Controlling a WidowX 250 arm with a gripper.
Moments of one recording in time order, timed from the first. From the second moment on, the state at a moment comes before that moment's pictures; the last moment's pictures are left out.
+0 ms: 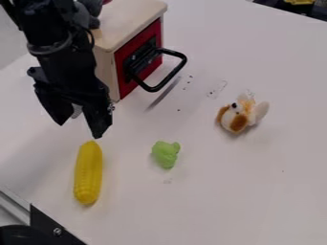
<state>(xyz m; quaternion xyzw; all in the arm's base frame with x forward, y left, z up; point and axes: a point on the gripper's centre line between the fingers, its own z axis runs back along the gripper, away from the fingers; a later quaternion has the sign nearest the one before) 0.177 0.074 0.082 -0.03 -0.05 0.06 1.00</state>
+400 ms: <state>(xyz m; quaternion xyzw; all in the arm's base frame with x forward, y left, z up) 0.209 0.062 0.063 -0.03 -0.02 0.05 1.00</state>
